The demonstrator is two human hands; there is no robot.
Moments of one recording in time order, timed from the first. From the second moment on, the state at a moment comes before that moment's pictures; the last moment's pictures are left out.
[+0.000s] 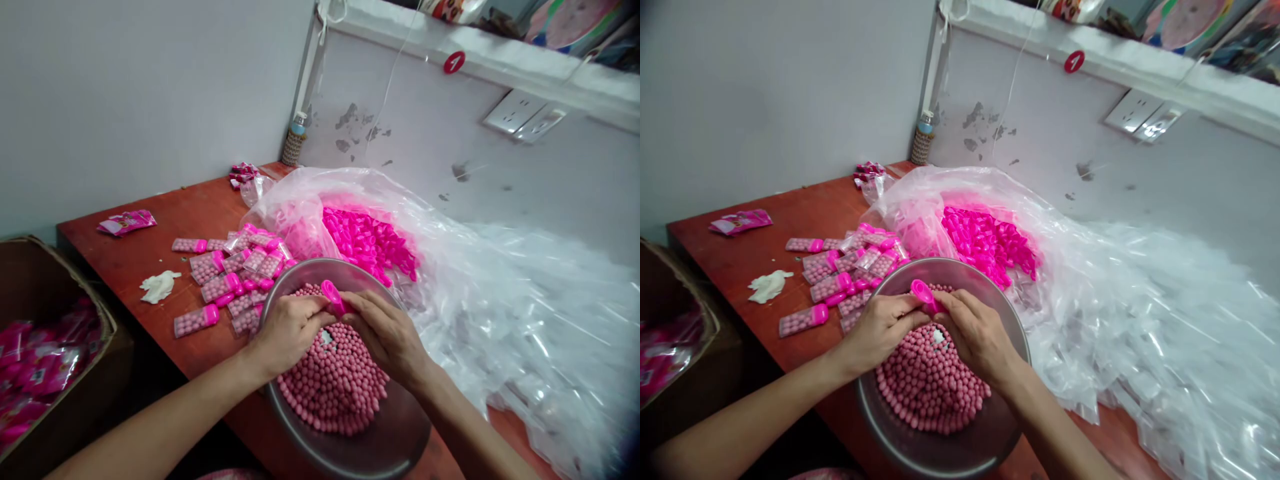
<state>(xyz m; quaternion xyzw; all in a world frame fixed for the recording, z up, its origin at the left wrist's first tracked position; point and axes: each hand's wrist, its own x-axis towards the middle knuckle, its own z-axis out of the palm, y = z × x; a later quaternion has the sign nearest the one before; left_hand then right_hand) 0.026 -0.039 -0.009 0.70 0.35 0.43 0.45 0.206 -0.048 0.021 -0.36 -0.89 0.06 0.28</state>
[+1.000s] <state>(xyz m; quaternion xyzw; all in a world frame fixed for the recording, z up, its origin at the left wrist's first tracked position) 0.041 -0.042 -0.006 0.76 0.31 0.43 0.37 0.198 -0.077 -0.022 -0.30 -0.93 0.15 0.18</state>
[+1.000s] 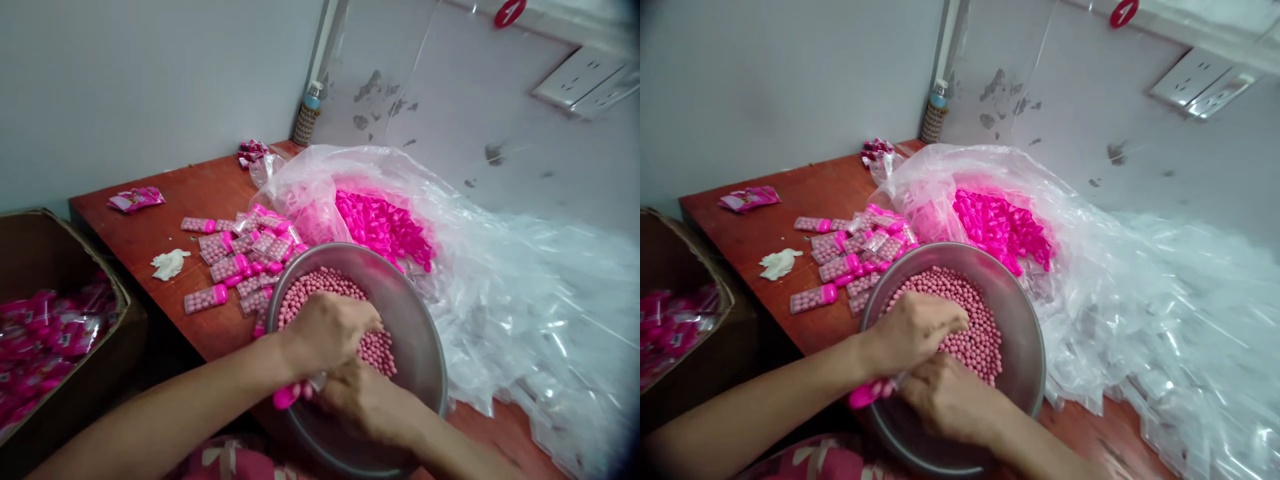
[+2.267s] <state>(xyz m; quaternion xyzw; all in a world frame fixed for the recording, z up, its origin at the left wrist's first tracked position) -0.051 -0.059 -0.015 0.56 0.43 0.52 0.48 0.220 -0.046 -0.028 -0.49 -0.86 -0.01 -0.12</state>
